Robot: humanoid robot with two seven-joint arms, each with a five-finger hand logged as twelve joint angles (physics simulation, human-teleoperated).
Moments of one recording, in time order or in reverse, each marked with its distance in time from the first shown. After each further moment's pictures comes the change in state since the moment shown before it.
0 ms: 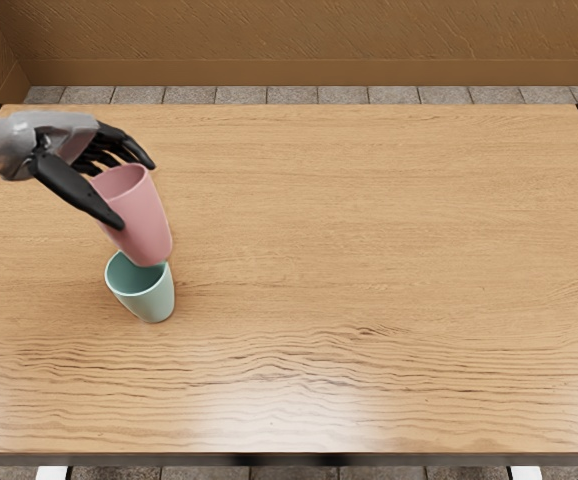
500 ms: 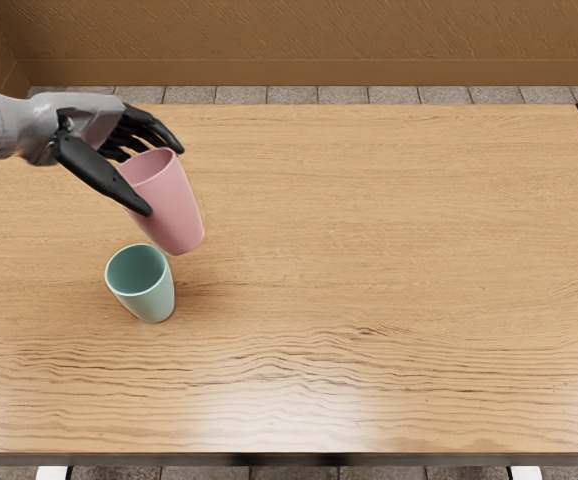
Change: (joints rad) left arm -0.018 -0.038 -0.037 0.003 -0.061 -0.006 -0.029; right arm 0.000 0.000 0.000 0.000 0.000 0.000 0.000
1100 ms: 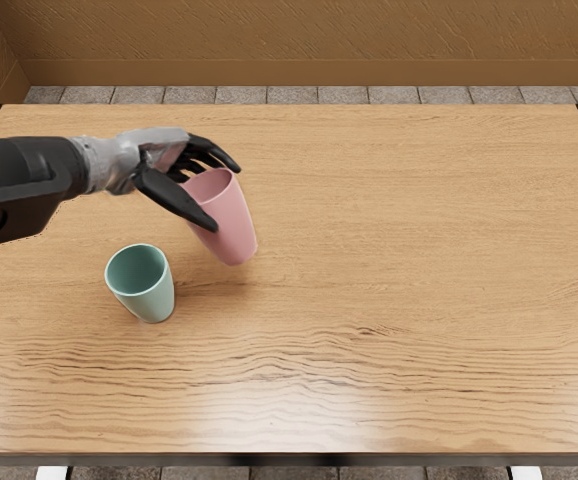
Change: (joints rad) left arm 0.084 -0.219 0.064 0.006 -0.002 0.271 -0.122; right arm 0.000 0.000 0.000 0.000 0.000 0.000 0.000
